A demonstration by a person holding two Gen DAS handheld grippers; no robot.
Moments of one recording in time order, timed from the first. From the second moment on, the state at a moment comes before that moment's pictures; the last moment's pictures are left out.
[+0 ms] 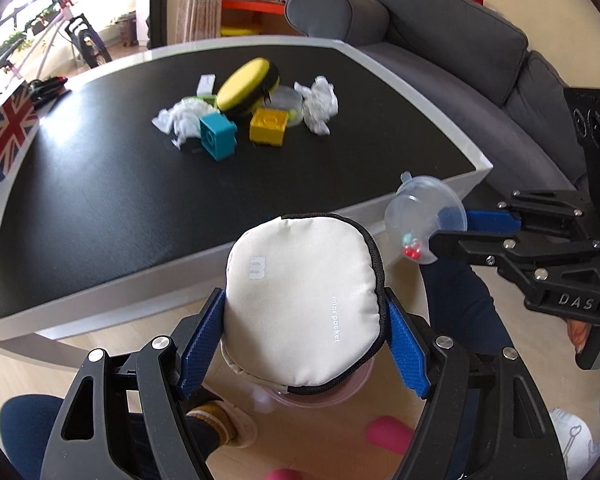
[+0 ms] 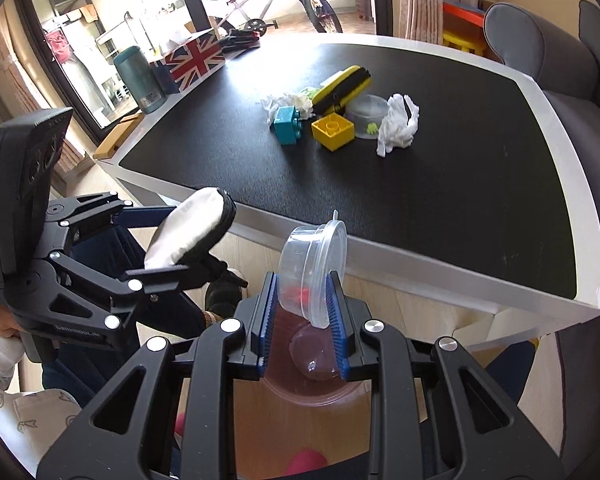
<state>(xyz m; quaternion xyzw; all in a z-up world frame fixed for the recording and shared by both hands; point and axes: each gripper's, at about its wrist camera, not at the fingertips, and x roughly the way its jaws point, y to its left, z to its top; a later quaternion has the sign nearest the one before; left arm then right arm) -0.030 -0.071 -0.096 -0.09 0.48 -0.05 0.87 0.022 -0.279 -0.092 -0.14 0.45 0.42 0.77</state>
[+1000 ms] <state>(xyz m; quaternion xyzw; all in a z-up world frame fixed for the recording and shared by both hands) -0.041 -0.050 -0.087 -0.11 0.46 -0.03 0.88 0.011 -0.280 -0.108 -0.13 0.47 0.44 0.76</state>
